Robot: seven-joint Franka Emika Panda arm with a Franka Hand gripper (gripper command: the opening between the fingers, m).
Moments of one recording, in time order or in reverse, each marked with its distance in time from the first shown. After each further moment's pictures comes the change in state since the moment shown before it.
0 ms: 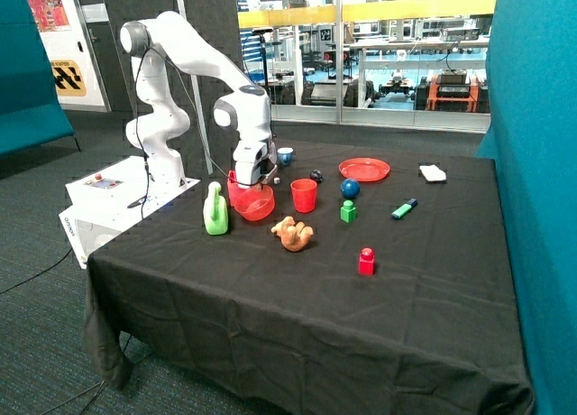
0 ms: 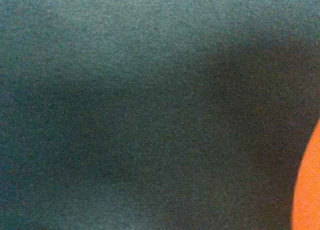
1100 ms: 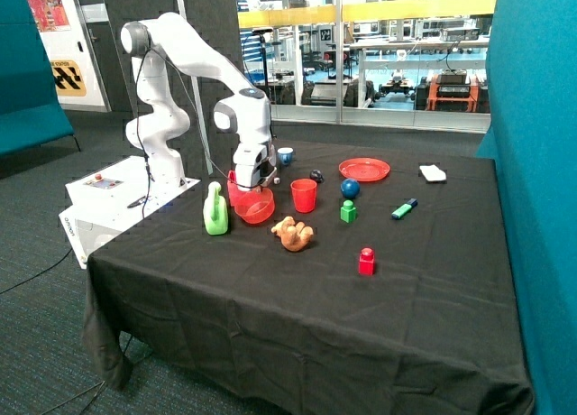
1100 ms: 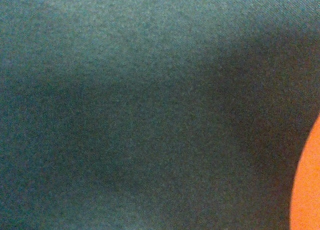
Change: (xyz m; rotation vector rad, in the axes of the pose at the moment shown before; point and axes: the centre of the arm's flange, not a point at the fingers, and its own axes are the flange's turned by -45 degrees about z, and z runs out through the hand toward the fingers) arm -0.002 0.002 0.006 0.001 0.000 -0.008
